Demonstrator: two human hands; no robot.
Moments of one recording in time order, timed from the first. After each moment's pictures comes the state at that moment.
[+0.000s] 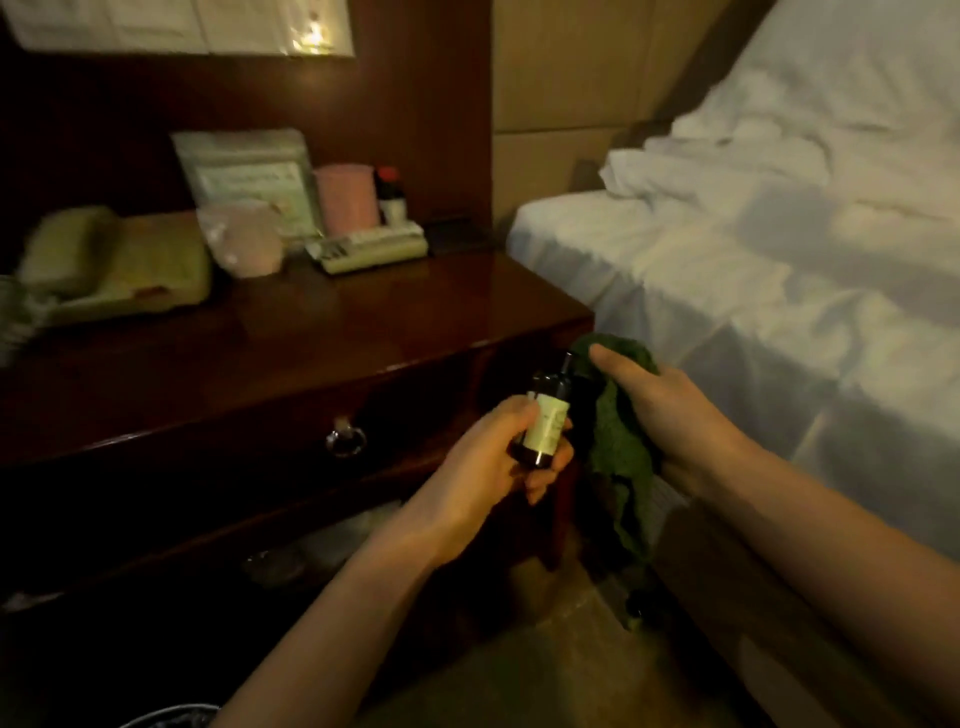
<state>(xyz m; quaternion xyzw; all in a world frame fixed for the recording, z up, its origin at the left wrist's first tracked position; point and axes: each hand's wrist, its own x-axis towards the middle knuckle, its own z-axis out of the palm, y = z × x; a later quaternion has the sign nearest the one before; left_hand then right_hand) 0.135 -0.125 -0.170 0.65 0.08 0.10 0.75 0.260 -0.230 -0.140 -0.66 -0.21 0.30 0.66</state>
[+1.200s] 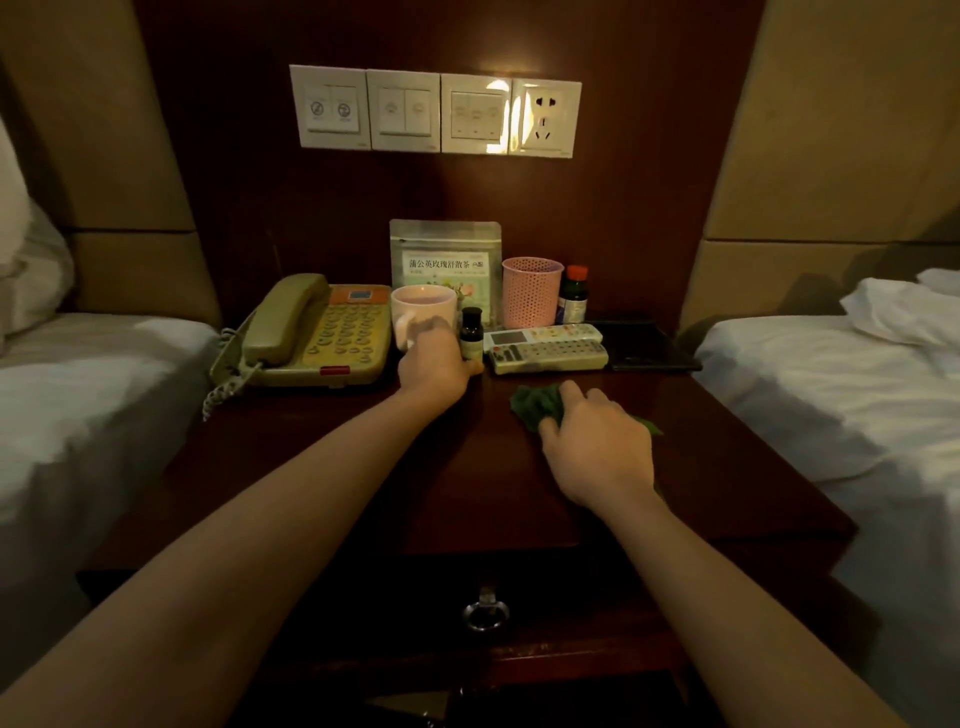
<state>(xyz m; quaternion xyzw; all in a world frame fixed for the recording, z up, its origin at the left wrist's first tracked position) 0.177 0.191 -0.123 0.78 0.53 0.30 0.13 0.264 0.025 -0.130 -0.84 -0.51 -0.10 0.18</state>
